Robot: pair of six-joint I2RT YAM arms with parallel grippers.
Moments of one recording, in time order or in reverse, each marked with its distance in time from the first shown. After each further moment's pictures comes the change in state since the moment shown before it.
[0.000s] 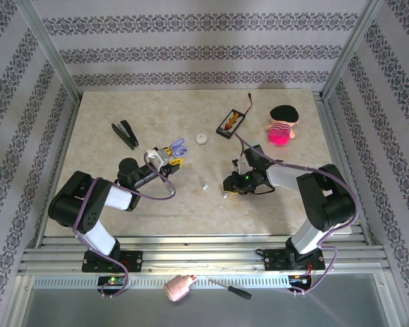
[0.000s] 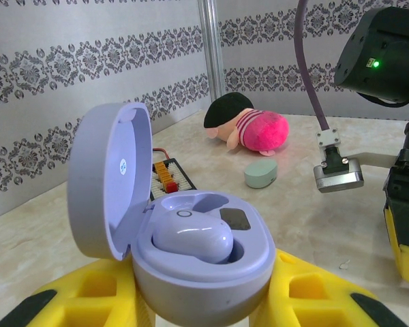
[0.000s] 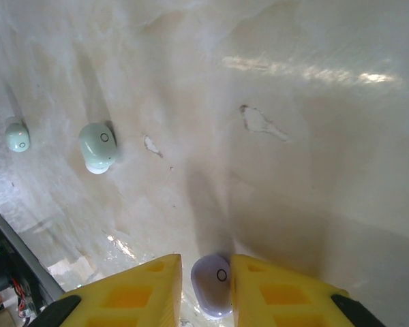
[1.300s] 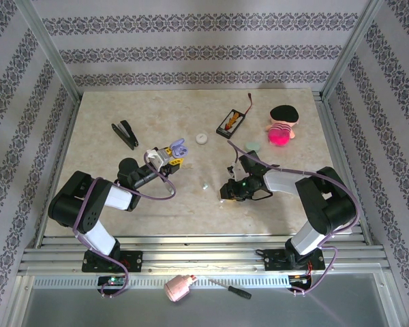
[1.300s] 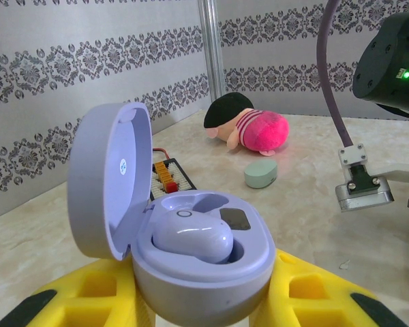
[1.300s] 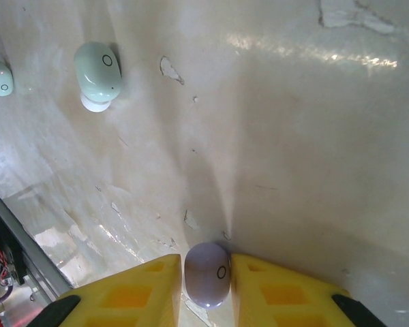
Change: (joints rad) left arm 0.000 0.000 0.000 0.000 0.000 0.000; right arm 0.067 -0.024 -0.047 -0.002 0.001 -0.027
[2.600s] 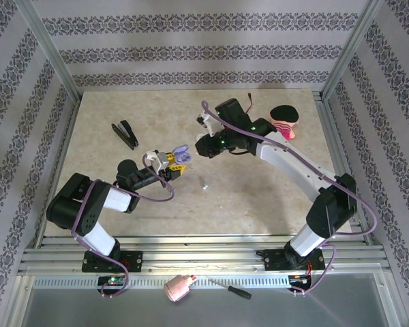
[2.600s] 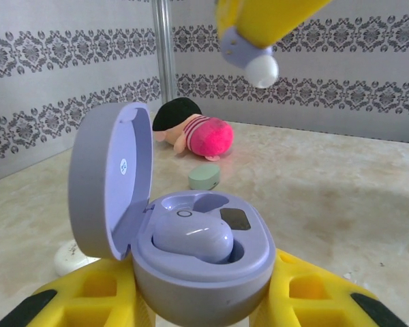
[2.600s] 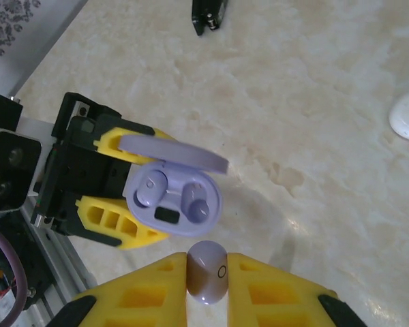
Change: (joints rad) left arm 0.000 -0.025 -0.025 0.003 0.152 -0.111; right arm 0.175 0.007 0.819 -0.471 0.232 -0.332
